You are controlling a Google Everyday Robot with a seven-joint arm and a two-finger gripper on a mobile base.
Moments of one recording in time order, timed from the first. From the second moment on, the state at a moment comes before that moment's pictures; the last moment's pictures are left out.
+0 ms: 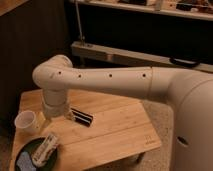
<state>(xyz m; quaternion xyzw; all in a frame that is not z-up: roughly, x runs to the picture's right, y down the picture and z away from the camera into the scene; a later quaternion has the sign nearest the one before) -0.196 0.119 0.610 -0.12 -0.42 -0.77 0.46</state>
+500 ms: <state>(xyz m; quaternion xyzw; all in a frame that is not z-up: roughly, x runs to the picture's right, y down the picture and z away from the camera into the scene) -0.115 0.059 0.670 -0.14 -0.39 -0.76 0.49</state>
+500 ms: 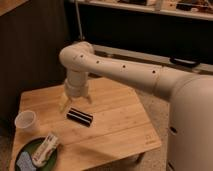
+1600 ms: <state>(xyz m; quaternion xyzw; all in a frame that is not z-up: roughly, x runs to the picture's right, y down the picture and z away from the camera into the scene) 0.078 0.055 0.703 -0.26 -0.32 -0.67 0.61</state>
